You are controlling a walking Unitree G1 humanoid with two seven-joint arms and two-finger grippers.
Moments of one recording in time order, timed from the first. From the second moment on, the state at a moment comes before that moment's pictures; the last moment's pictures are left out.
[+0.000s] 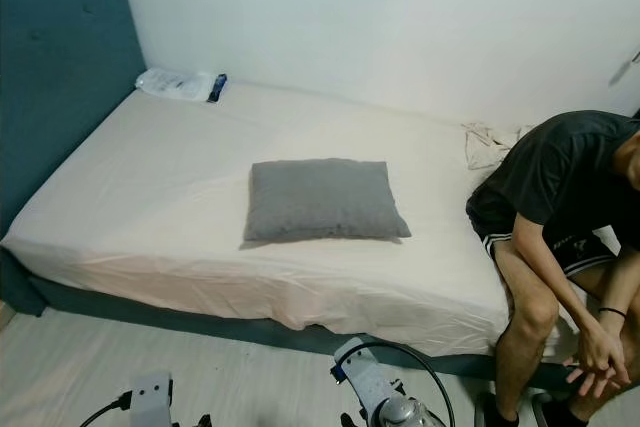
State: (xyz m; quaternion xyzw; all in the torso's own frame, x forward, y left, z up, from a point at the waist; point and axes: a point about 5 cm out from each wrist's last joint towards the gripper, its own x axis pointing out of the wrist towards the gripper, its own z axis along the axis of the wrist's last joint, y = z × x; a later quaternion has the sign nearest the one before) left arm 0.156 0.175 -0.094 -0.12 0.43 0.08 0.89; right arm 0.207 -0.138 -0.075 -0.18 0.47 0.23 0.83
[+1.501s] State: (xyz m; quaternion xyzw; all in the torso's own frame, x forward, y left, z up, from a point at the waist) left arm 0.180 0.177 -0.082 -0.06 0.39 0.04 0.92; right arm 0.290 -0.136 -0.017 0.17 0.35 0.02 0.92
